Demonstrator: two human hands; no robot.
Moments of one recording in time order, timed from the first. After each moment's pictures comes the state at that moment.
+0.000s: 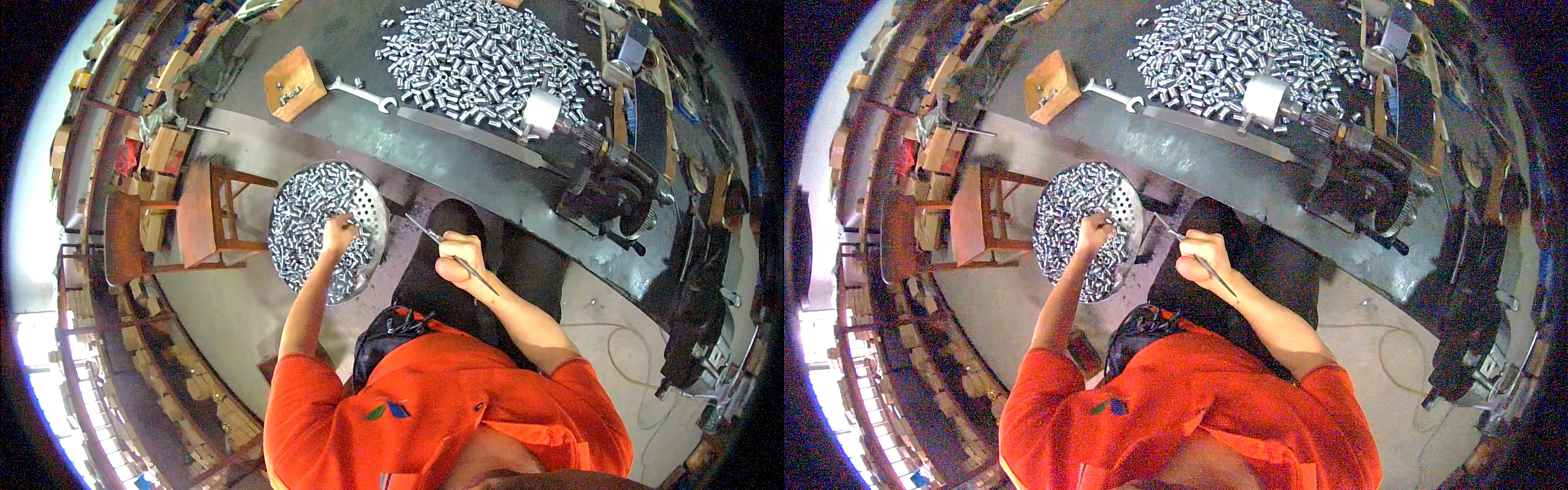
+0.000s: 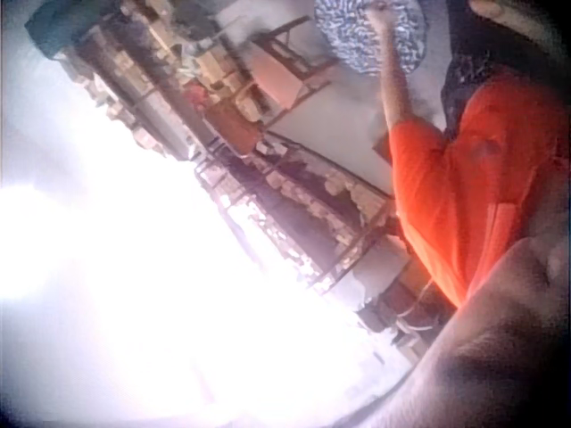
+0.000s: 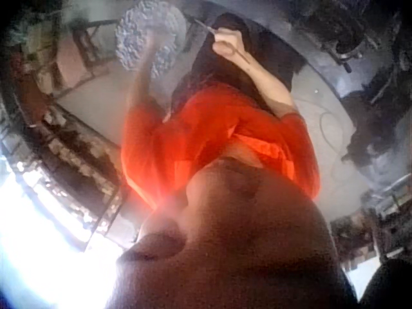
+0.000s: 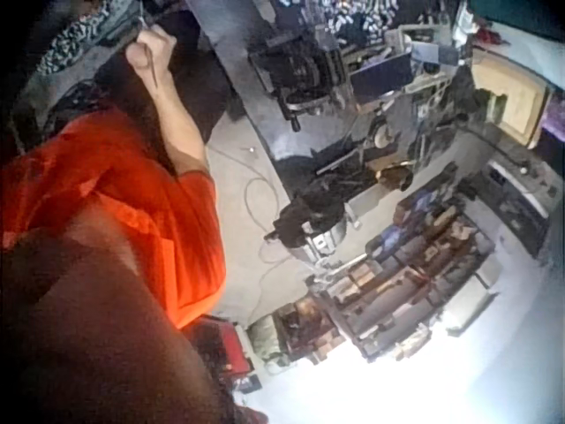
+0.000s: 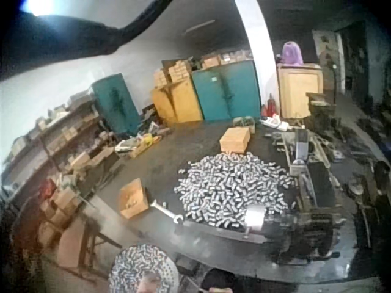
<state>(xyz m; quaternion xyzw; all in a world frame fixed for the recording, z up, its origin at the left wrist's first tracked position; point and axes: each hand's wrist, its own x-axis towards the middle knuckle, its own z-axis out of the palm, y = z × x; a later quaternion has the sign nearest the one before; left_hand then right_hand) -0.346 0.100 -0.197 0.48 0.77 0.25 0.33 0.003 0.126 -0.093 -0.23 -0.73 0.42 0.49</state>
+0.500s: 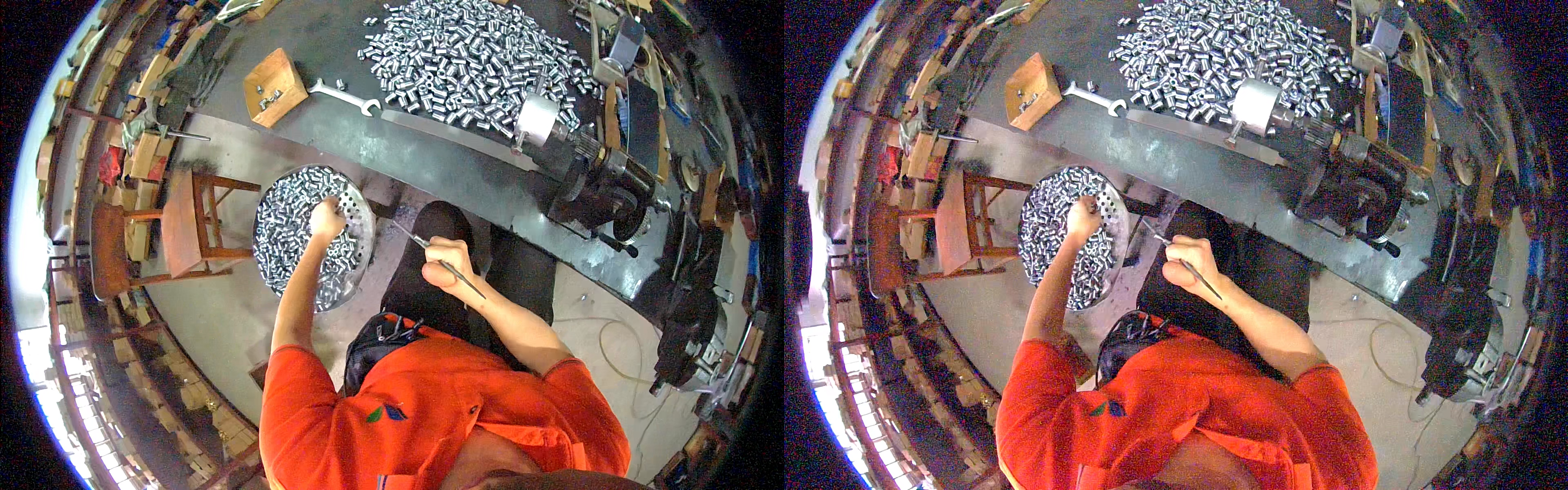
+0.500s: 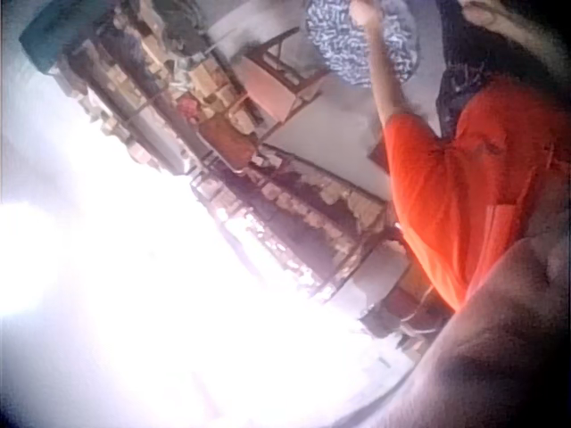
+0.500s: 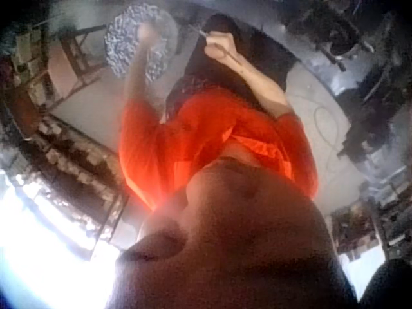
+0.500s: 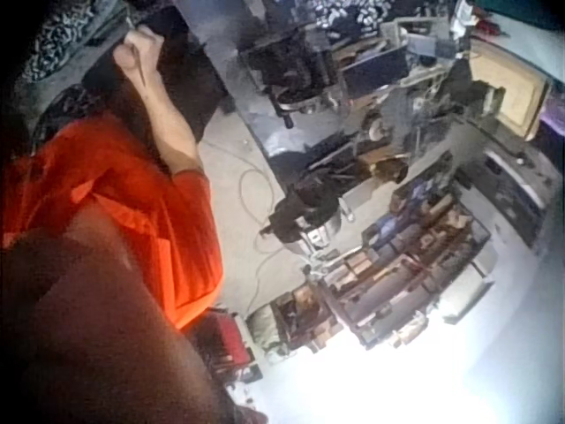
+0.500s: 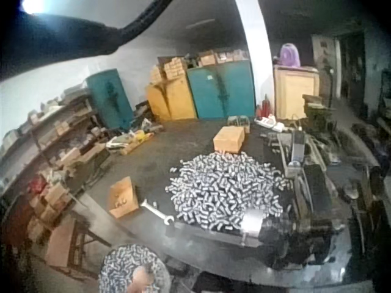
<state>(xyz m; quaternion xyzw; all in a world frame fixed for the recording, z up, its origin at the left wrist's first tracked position) -0.326 0.156 -0.180 0.55 0.81 0.11 0.18 0.000 0.126 -0.098 -0.26 -0.72 0.44 0.47</state>
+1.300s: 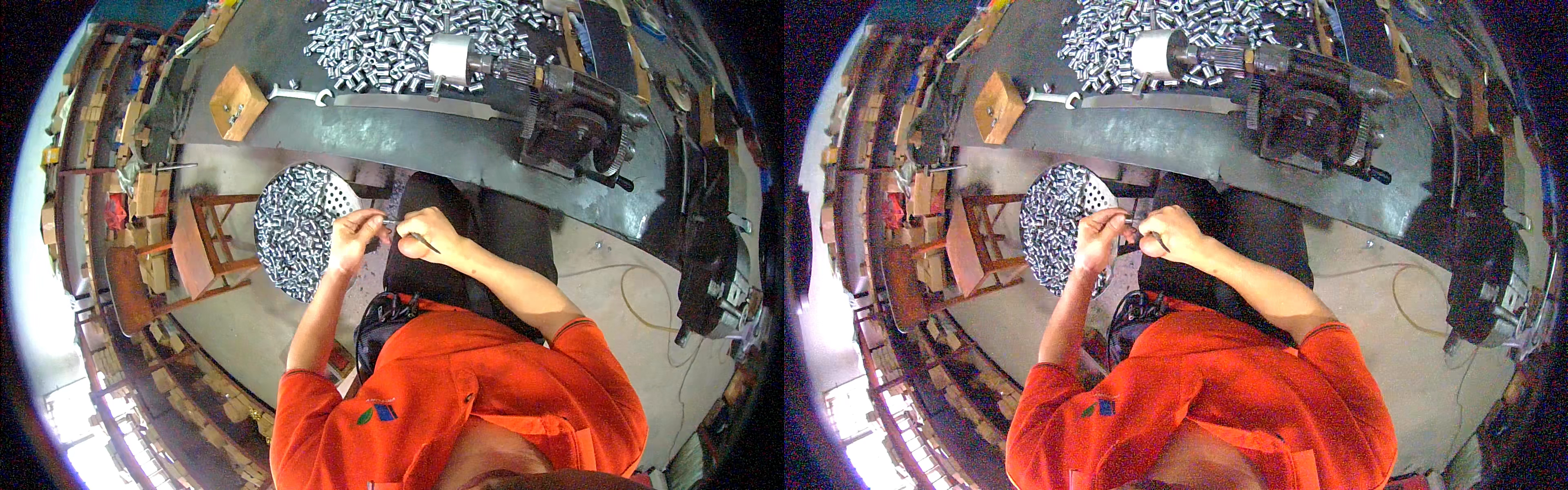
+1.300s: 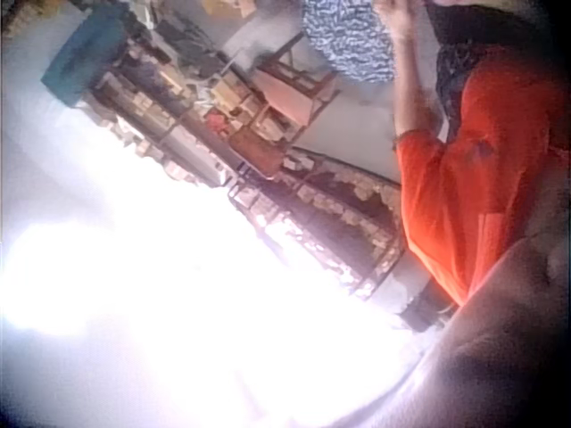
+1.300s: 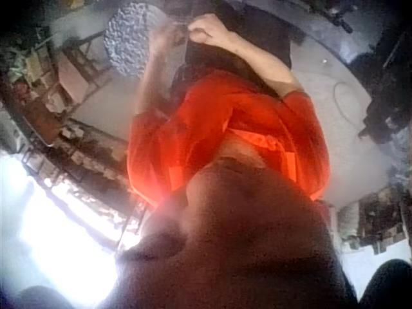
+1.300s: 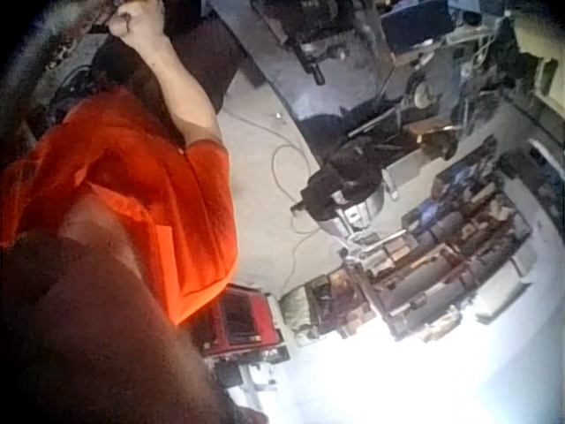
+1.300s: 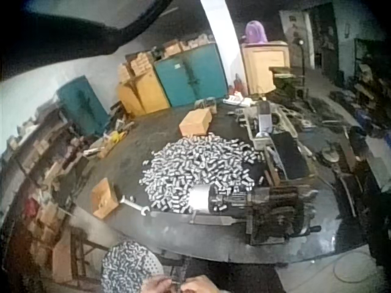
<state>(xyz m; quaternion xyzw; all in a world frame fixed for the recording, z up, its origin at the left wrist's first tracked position) -0.183 0.097 -0.067 0.44 0.56 0.38 0.59 0.003 0.128 -0.104 -0.25 -0.78 0.41 0.40</state>
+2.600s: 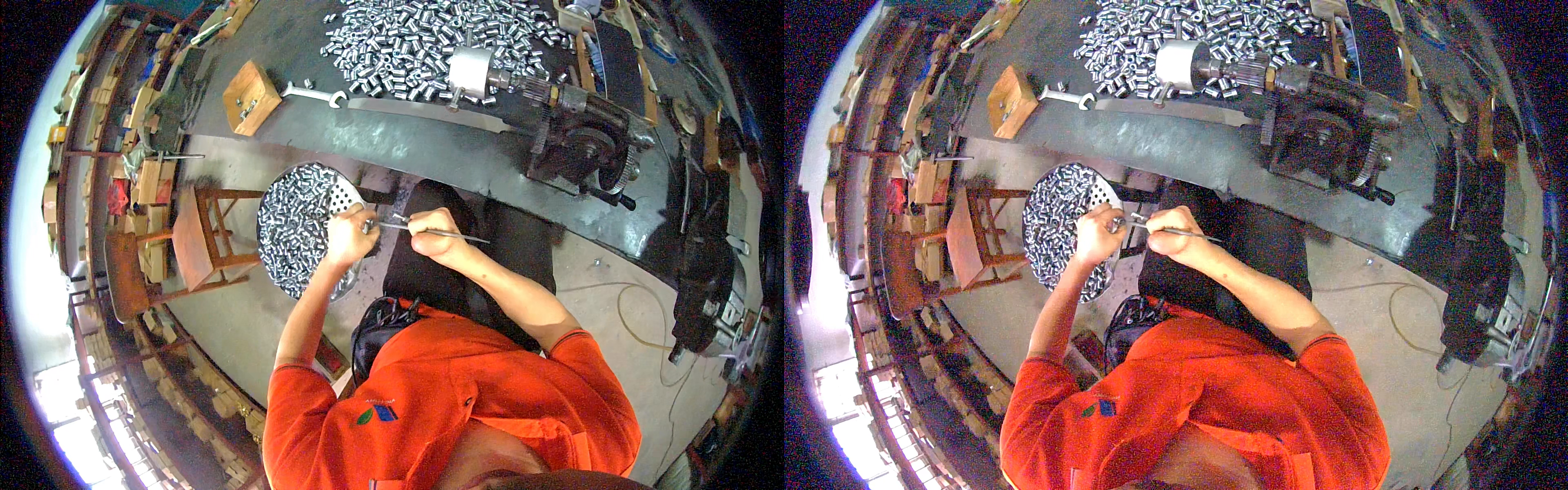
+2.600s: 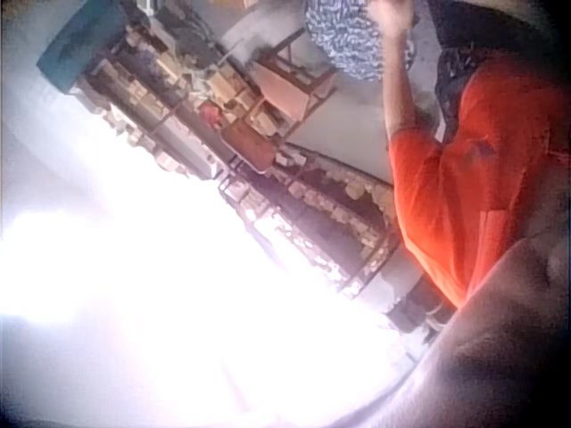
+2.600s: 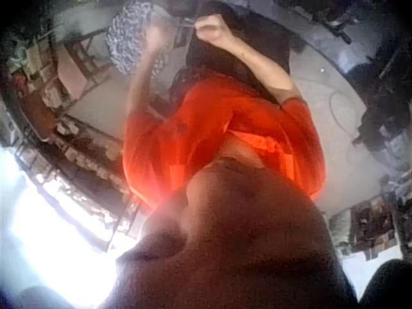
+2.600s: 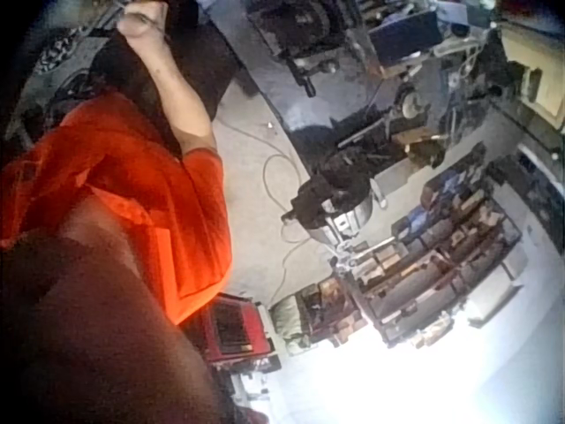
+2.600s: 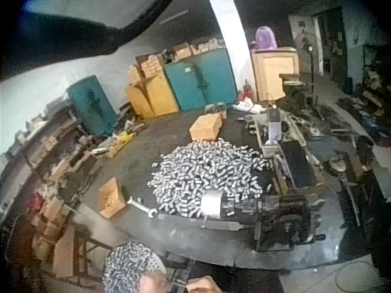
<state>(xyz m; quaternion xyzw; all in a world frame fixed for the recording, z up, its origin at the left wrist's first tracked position) -0.197 0.114 -0.070 0.76 0.61 0.19 0.12 0.010 0.134 -0.089 -0.19 -0.67 0.56 0.45</state>
